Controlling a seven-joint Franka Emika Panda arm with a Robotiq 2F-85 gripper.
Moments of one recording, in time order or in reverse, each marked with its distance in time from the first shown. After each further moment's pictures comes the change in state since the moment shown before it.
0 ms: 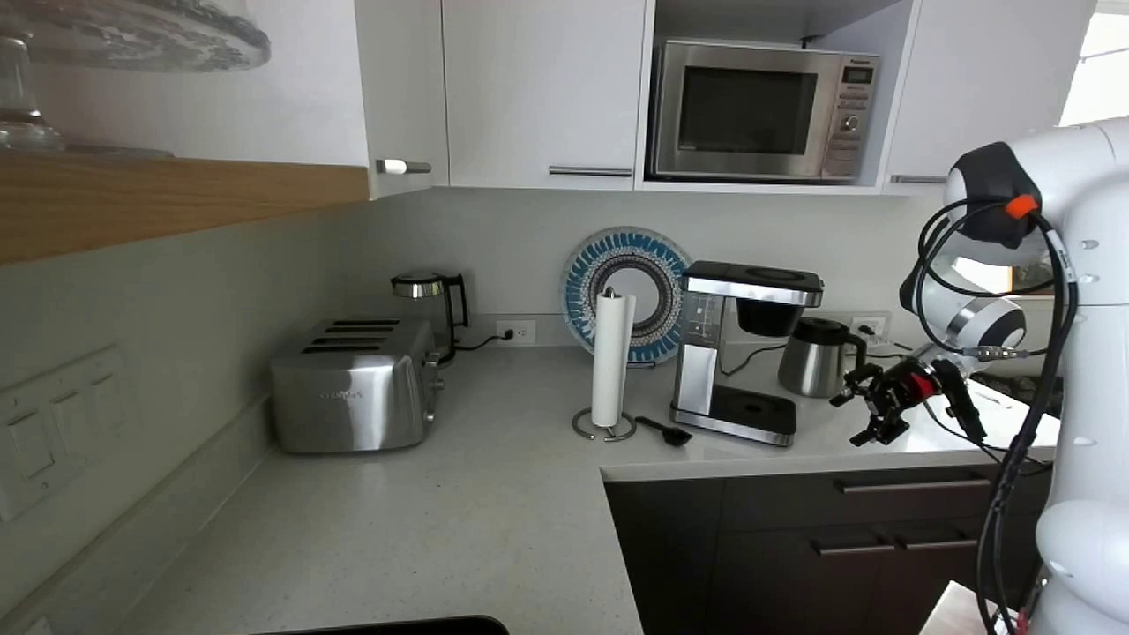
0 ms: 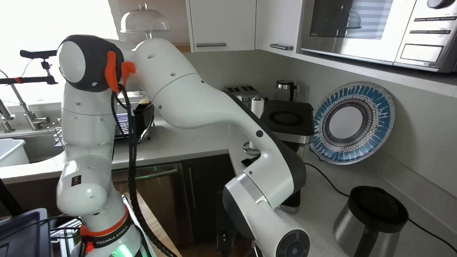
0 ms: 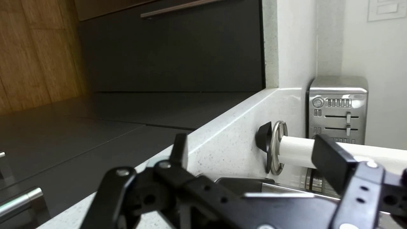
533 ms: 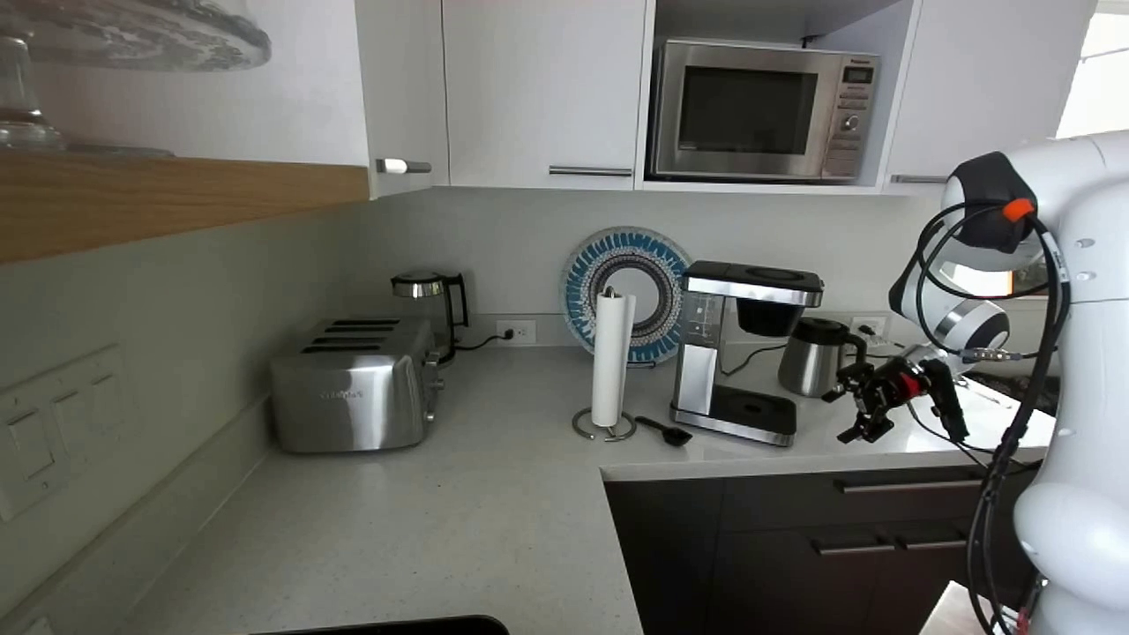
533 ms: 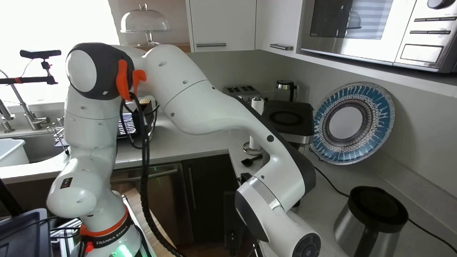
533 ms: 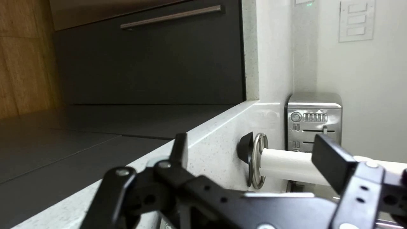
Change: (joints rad) arm -0.201 0.048 0.225 0.084 -0.011 -0.084 -0.013
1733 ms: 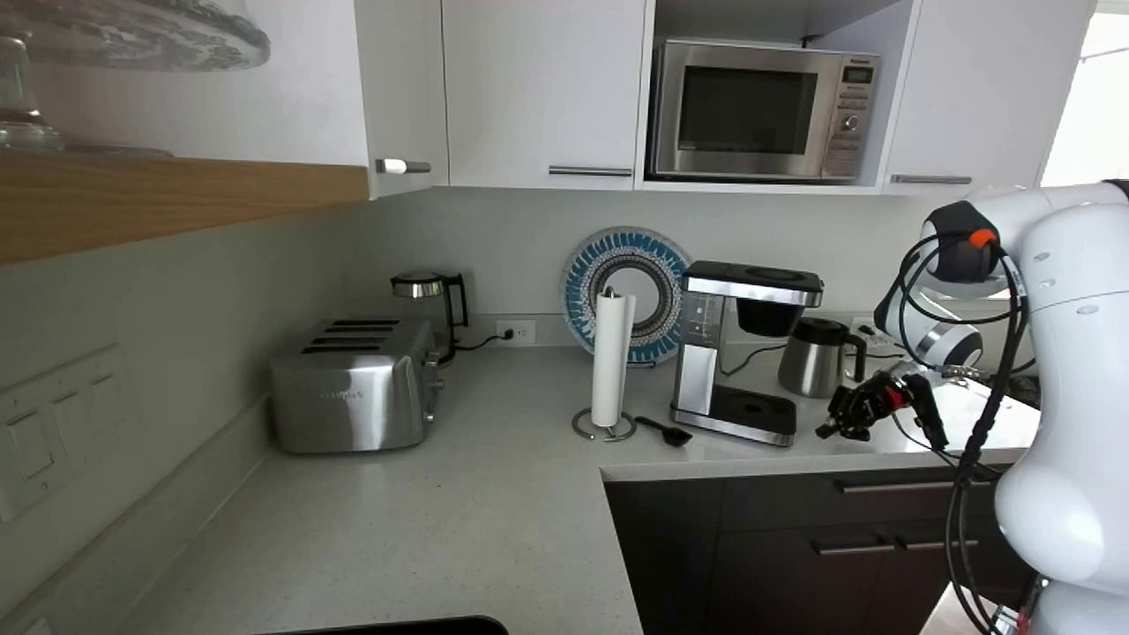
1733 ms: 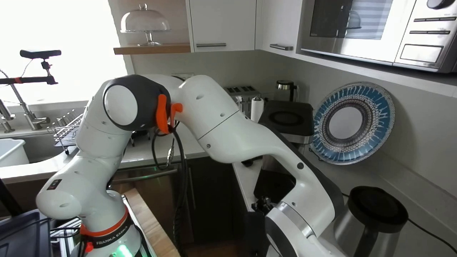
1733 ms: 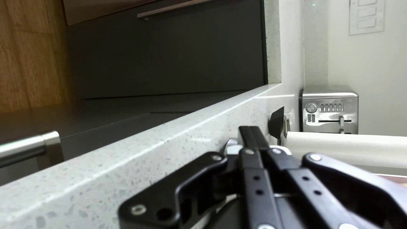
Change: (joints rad) arm -0.251 0.236 0.245 0.257 0.001 -0.010 0.015
